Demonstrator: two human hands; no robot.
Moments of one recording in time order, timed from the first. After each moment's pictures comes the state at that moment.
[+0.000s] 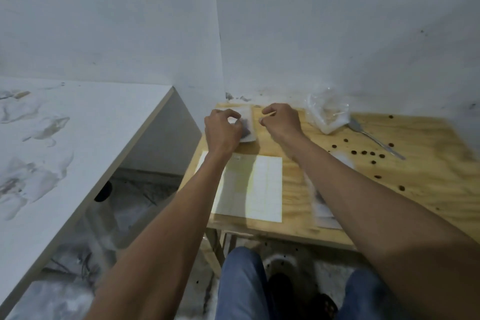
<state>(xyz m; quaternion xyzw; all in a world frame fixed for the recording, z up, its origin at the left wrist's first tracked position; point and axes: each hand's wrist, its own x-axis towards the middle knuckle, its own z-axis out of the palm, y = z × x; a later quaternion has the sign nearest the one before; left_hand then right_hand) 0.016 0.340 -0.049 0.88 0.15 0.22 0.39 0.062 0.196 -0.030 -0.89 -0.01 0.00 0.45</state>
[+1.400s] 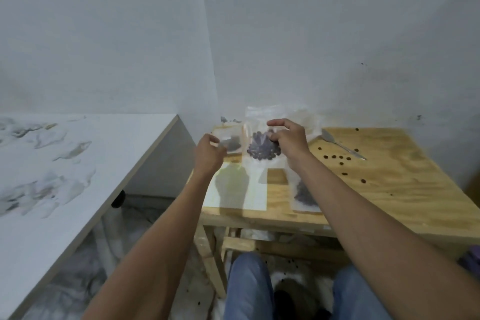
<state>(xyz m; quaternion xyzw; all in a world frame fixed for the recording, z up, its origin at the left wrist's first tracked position) -0.063 0.341 -0.026 0.83 0.17 0.16 0.50 -0.042 0.129 0.018 -0.72 0.01 -0.01 0.69</state>
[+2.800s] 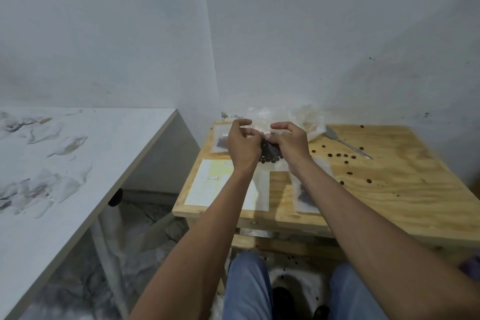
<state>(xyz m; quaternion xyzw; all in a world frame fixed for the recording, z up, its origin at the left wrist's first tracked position) -0.066 0.244 0.000 0.72 0.14 0.24 0.64 -0.030 0.135 -0.012 -0.69 0.01 -0.02 0.72</state>
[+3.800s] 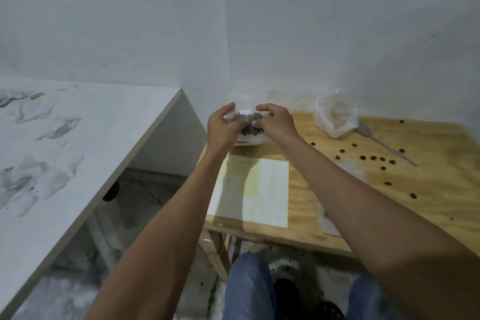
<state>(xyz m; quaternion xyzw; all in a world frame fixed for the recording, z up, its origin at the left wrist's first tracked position) 0.012 0.353 -0.037 0.75 0.14 0.20 0.62 0.055 0.214 -0.022 -0.82 -0.06 0.04 0.56</state>
